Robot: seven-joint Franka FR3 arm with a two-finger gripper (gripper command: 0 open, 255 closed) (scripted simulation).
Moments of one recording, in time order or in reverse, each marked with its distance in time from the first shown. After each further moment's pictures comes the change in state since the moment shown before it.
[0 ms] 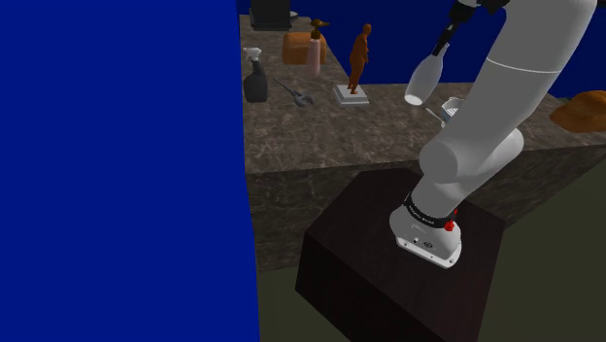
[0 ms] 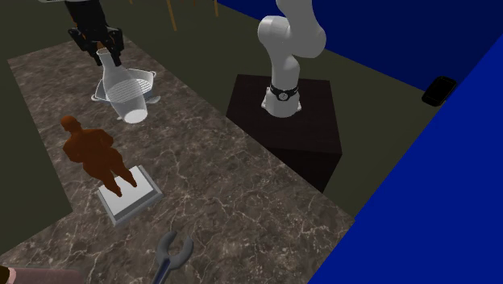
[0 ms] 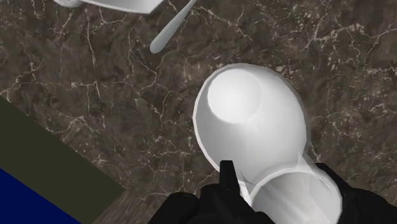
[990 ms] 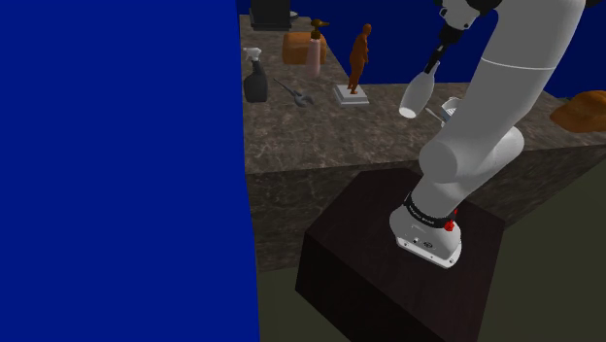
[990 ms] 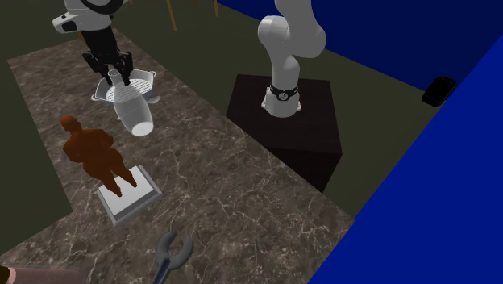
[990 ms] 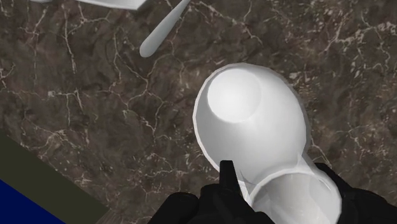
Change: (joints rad) arm -0.008 0.050 0.012 -0.126 0.052 0.158 -0.049
